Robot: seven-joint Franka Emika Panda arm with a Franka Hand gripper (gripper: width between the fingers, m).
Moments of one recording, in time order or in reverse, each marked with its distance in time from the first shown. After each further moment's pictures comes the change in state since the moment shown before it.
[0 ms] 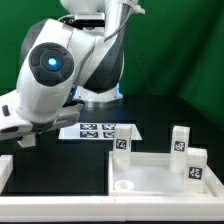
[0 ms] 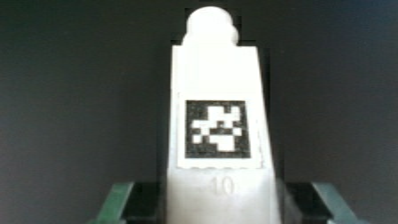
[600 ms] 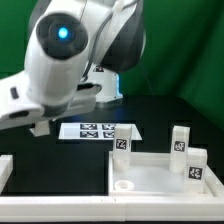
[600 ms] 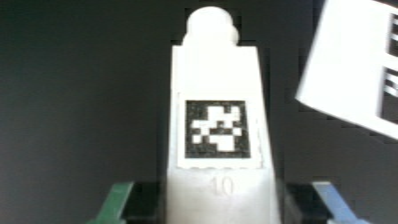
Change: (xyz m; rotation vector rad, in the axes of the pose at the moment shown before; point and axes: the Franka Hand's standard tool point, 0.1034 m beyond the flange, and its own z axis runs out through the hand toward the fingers) arm 0.010 -0.018 -0.104 0.064 0.027 0.012
